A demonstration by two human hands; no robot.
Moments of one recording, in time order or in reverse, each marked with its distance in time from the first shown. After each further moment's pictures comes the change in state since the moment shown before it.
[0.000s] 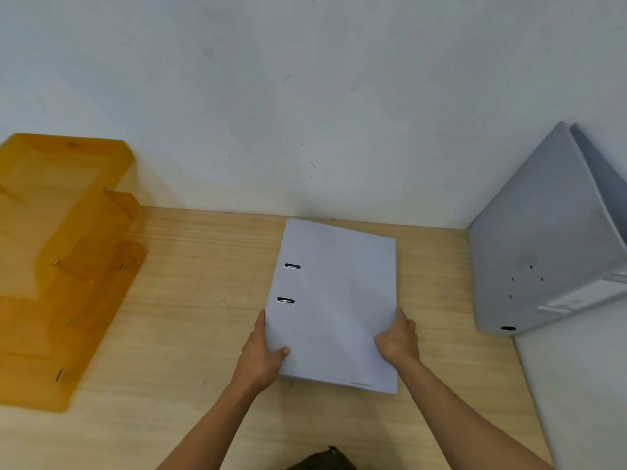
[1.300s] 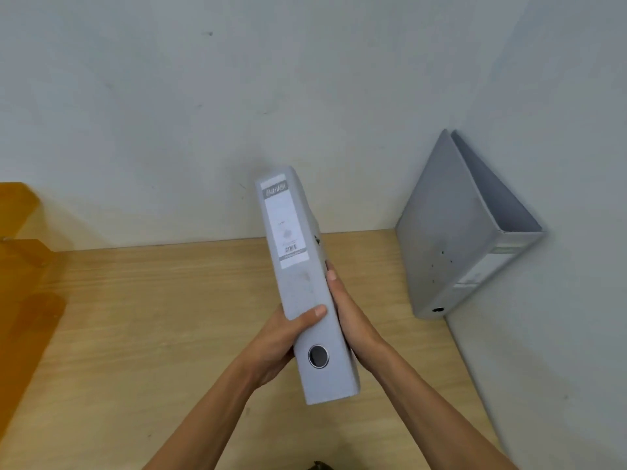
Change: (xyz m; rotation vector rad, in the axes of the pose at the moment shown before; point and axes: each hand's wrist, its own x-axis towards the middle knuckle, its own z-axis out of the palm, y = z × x) left_hand -0.035 0.153 0.030 -0.715 -0.620 0.167; right_hand -0.078 -0.058 -0.070 0.594 -0.315 -0.395
